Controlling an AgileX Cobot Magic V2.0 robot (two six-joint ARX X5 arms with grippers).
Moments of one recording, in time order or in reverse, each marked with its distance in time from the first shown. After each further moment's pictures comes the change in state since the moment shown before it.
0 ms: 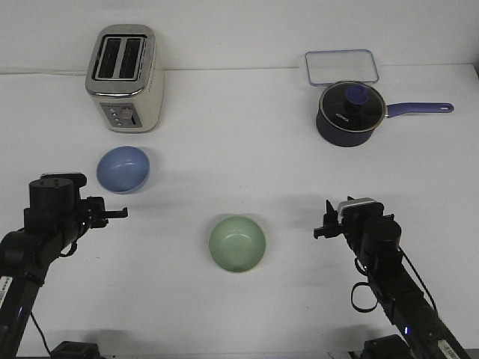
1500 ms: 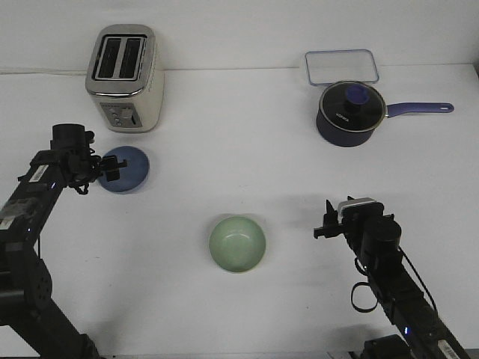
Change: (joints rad) left arm 0.185 0.762 0.331 0.164 0.079 0.015; right arm 0.000 0.000 0.000 0.002 0.000 0.000
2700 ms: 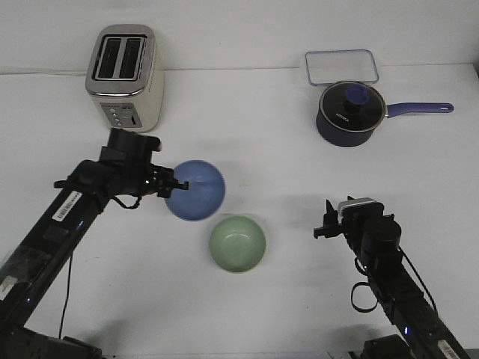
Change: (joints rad) left arm -0.449 -0.284 0.018 -0.192 0.191 -0.049; right arm 0.000 0.000 0.000 0.001 0.000 0.000
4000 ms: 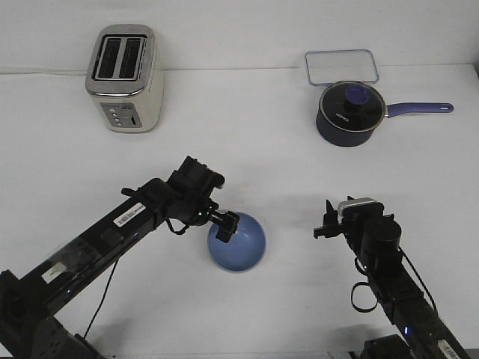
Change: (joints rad) left arm -0.287 0.113 -0.041 0.018 0.000 0.005; right arm 0.000 0.000 0.000 0.000 0.000 0.000
